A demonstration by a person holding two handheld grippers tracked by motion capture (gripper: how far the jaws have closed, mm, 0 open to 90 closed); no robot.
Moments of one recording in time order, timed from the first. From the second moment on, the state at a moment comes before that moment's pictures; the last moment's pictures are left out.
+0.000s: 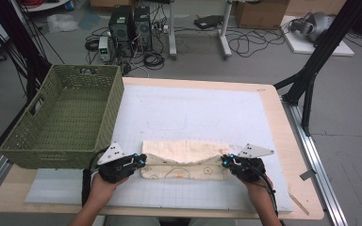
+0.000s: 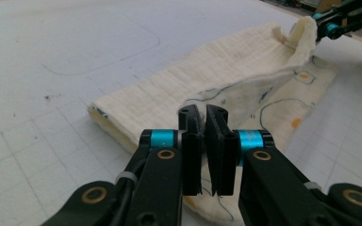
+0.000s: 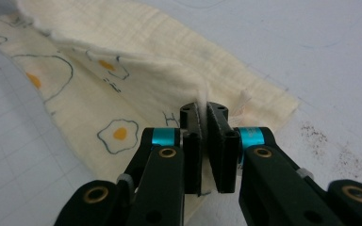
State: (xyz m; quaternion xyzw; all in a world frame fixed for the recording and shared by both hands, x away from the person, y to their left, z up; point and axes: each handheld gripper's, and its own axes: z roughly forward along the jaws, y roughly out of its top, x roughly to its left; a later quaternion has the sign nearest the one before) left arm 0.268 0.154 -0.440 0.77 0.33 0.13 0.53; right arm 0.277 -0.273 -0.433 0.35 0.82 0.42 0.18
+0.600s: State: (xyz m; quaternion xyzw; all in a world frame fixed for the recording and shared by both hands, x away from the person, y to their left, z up) left arm 0.284 0.167 -0.435 0.74 0.39 0.13 0.54; right arm 0.259 -0.314 -0.421 0.39 0.78 0.44 0.22
